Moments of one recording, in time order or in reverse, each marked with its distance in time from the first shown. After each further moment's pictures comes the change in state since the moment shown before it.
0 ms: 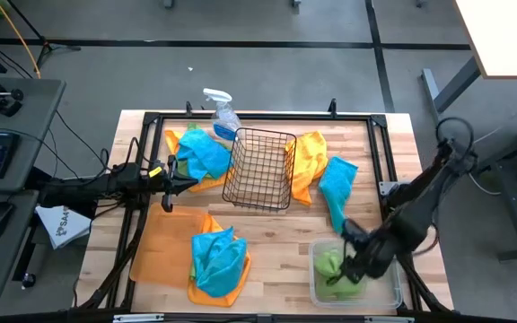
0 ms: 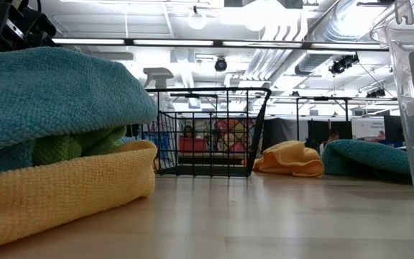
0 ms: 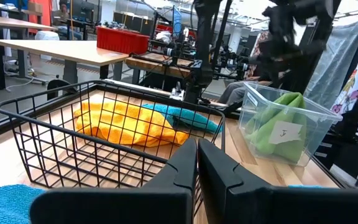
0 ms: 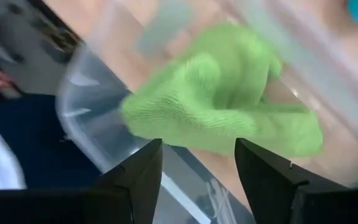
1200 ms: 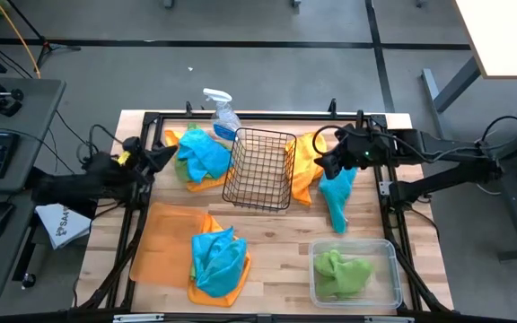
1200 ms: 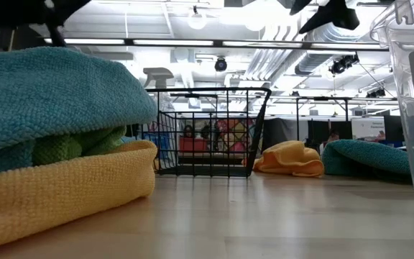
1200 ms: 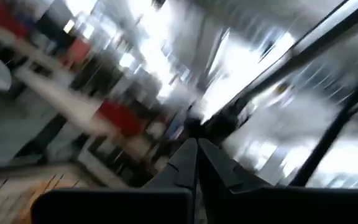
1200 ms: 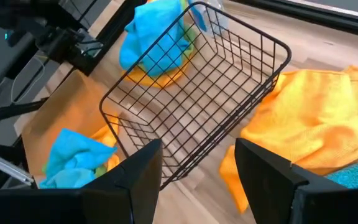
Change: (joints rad) left arm 0.000 0.157 0.235 0.277 -0.233 -0.421; right arm -0.840 -0.244 0.001 0.138 0.221 -0.813
